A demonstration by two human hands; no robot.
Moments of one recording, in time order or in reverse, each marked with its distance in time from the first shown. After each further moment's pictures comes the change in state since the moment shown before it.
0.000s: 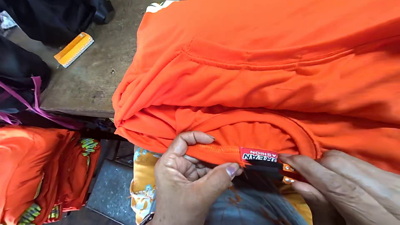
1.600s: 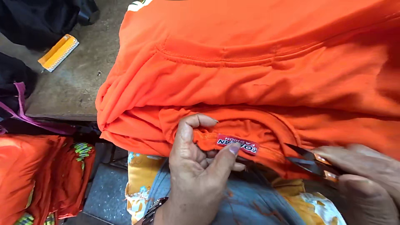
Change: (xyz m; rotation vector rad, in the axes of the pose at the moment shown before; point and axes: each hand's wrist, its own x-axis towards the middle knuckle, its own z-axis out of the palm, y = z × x) left_hand 0.017 -0.020 0.028 0.069 -0.124 0.135; right_hand -0.021 0.011 -0.023 0.180 -0.015 0.260
